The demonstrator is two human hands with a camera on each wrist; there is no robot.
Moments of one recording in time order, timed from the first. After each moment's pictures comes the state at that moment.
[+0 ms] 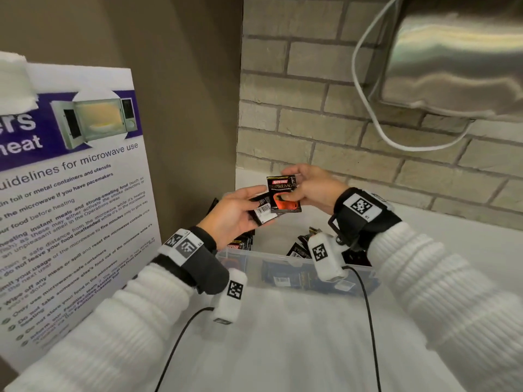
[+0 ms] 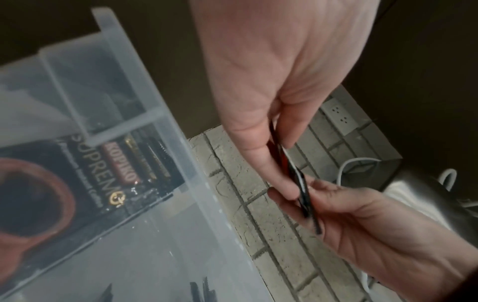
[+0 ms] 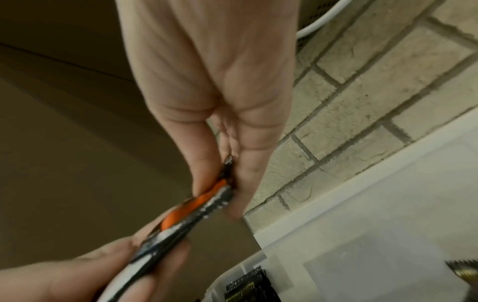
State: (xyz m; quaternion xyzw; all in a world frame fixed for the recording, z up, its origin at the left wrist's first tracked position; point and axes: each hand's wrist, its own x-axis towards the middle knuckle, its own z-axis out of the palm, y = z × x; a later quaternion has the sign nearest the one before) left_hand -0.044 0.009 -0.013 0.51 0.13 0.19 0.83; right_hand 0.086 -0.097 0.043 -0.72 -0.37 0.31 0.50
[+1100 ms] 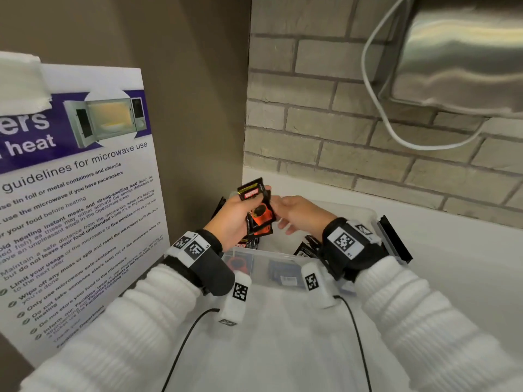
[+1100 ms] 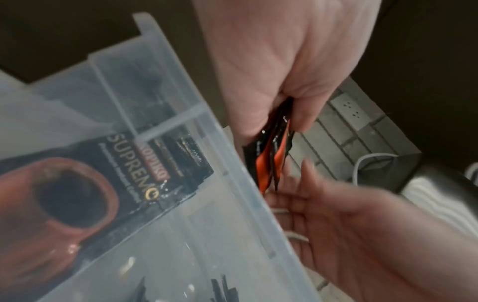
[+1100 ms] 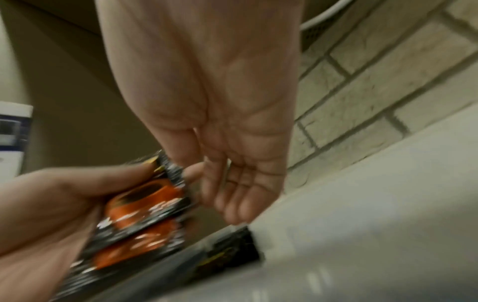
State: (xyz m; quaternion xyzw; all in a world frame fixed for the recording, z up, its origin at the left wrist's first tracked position) left_hand -0.046 0.016 -0.029 0.56 0.13 0.22 0.79; right_hand 0.059 -0.085 -0.001 -0.79 -0.42 0.26 0.36
